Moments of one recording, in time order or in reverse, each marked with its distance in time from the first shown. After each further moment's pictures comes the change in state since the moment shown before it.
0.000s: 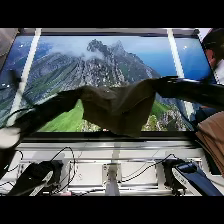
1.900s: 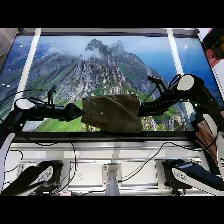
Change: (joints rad) left arm 0.400 -0.475 0.040 0.098 -0.681 0.037; right arm -0.002 -0.371 -0.050 -0.126 0.397 -0.040
